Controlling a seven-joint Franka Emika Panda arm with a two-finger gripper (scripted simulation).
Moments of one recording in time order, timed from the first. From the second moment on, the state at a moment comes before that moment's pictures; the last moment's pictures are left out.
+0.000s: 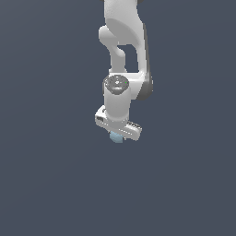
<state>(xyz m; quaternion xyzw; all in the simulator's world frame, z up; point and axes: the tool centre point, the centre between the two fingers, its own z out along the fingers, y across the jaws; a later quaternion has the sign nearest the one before) 0.011 -0.002 0.114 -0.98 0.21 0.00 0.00</state>
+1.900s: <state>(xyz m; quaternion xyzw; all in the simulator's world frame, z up) 0.121 -0.073 0.305 -0.98 0.21 0.00 0.00</state>
